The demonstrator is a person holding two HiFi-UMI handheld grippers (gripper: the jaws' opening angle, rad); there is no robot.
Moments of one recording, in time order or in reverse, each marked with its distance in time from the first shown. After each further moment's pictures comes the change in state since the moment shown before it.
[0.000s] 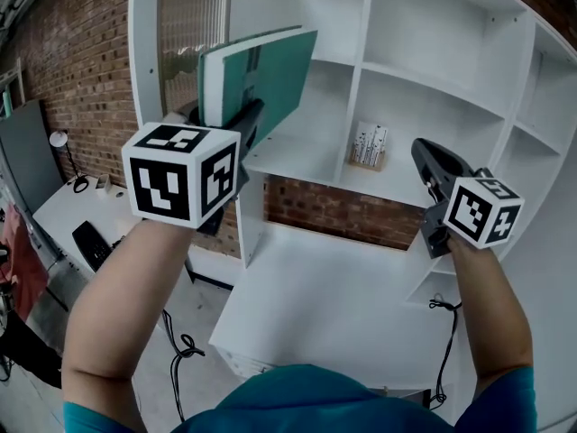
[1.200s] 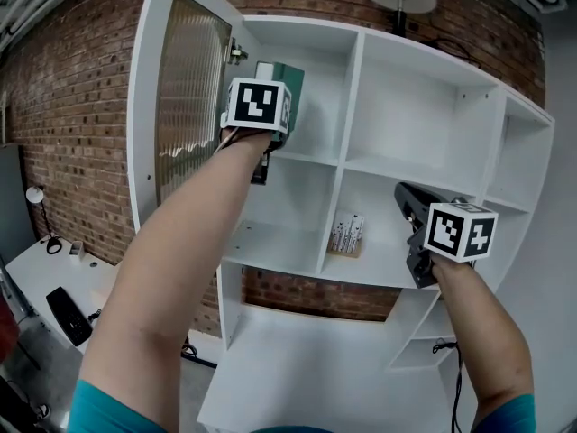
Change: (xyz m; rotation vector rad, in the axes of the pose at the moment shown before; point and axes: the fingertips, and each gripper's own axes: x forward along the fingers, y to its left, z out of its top) left arm 0.217 0.086 0.099 -0.133 0.048 0.050; right arm 0.055 -0.036 0.077 -0.034 0.035 -0.144
